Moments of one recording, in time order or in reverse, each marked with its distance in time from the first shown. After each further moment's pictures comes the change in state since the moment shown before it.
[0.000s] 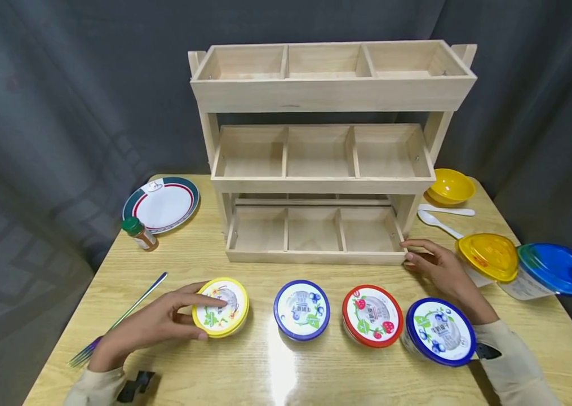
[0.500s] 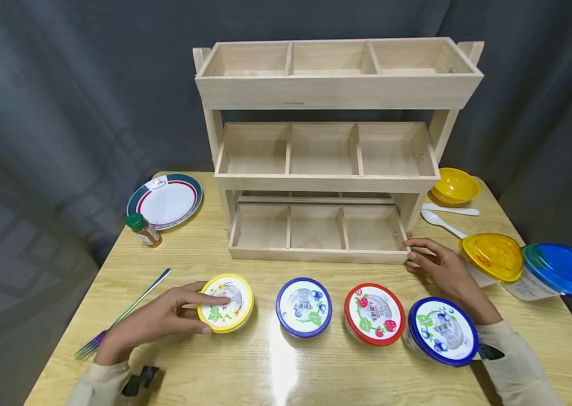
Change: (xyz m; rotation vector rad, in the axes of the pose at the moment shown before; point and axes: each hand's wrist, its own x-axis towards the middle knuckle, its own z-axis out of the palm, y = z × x) left_hand 0.005 -0.006 -0.002 0.082 -0.022 0.064; right_hand 0.000 0.000 0.001 0.047 -0.012 0.002
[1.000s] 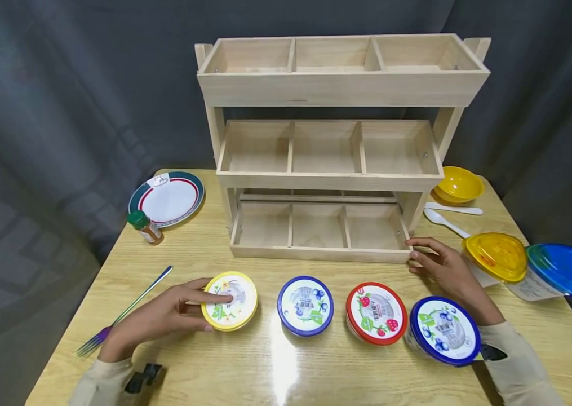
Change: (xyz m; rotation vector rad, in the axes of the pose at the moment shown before) left_hand 0.001 0.001 0.001 0.007 0.003 -0.006; right_hand 0.000 0.002 0.001 0.017 0.005 0.022
